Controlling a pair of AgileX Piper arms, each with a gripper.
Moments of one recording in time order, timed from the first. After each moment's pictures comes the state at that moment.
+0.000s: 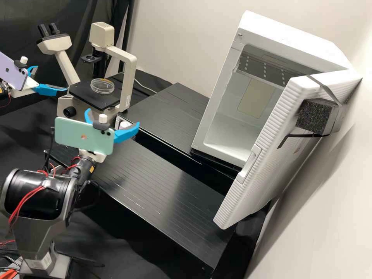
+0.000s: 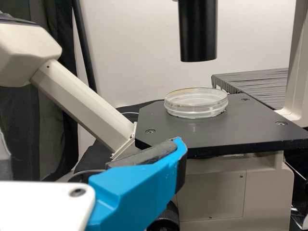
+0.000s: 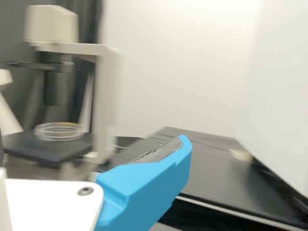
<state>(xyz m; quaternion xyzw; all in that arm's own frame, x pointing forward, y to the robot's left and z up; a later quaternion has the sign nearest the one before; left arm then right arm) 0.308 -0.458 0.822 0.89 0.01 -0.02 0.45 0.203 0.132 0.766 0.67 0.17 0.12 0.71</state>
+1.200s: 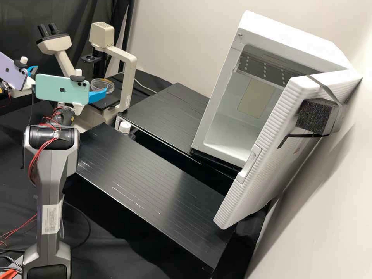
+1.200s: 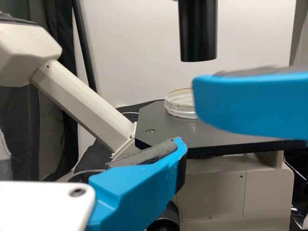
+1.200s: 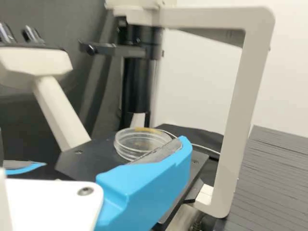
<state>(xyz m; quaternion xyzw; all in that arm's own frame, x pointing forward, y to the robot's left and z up) 0.308 -0.458 0.822 0.89 0.01 -0.02 0.45 0.313 0.262 0.650 0.66 0.24 0.05 0.71</state>
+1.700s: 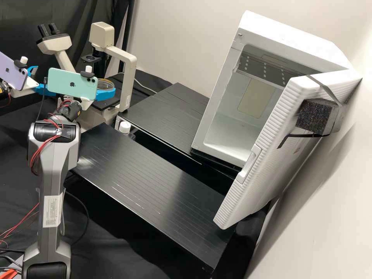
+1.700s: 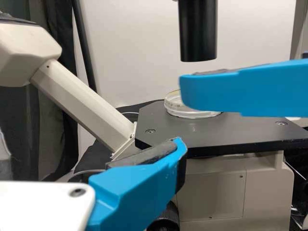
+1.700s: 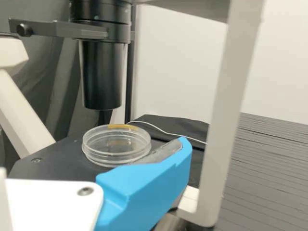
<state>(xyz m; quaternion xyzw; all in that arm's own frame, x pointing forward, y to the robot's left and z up) 0.308 -0.458 0.822 0.89 0.01 -0.02 0.45 0.354 0.274 0.638 0.68 0.20 0.03 0.71</state>
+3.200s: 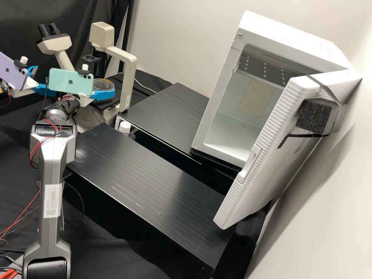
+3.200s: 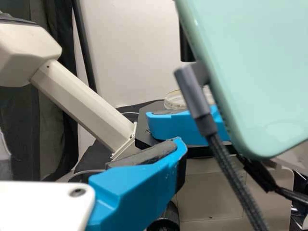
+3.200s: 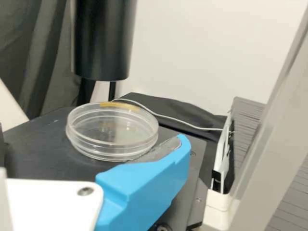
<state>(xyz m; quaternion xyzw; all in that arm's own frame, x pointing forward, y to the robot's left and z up) 0.308 -0.458 0.822 0.89 0.01 -0.02 0.45 0.400 0.288 0.586 0.64 0.15 -0.03 0.75</state>
